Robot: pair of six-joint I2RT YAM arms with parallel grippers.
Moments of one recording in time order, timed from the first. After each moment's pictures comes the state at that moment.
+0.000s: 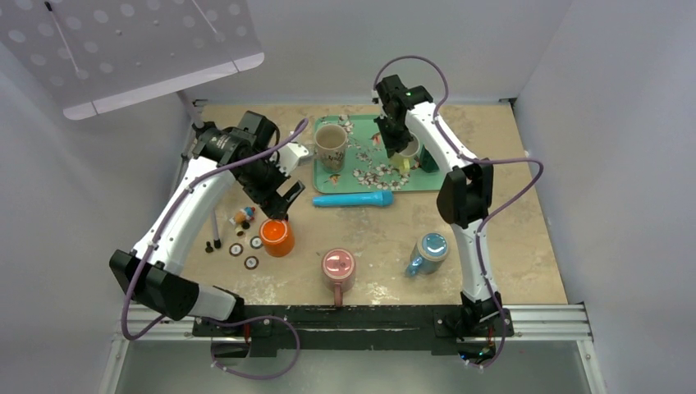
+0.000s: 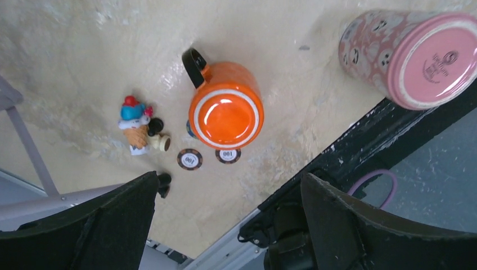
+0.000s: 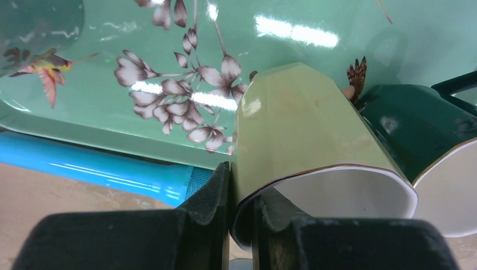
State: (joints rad) left arm -0.39 1.41 1.57 -1.39 0.17 0.39; right arm 0.41 2.30 2.32 -1.21 0.09 0.11
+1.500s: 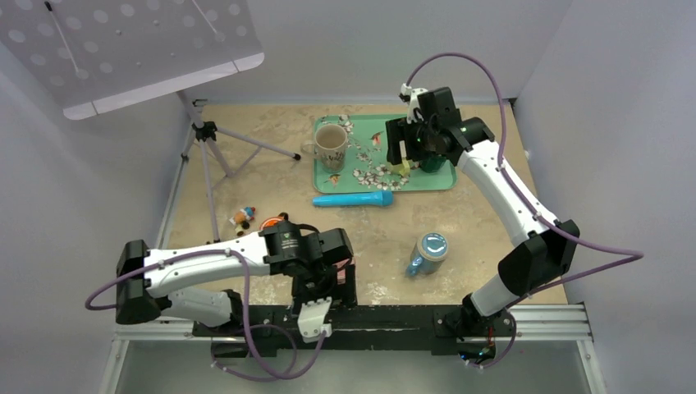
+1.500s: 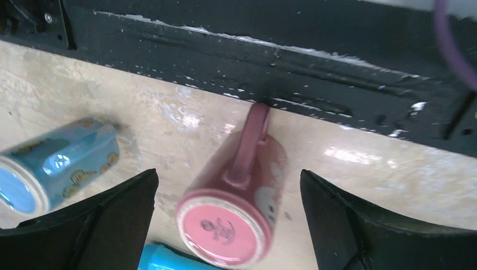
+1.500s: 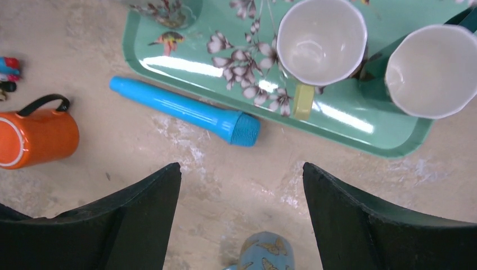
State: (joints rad) left arm -1.27 1.24 1.12 -1.18 0.42 1.67; right arm 0.41 1.57 1.65 -0.86 -0.05 0.14
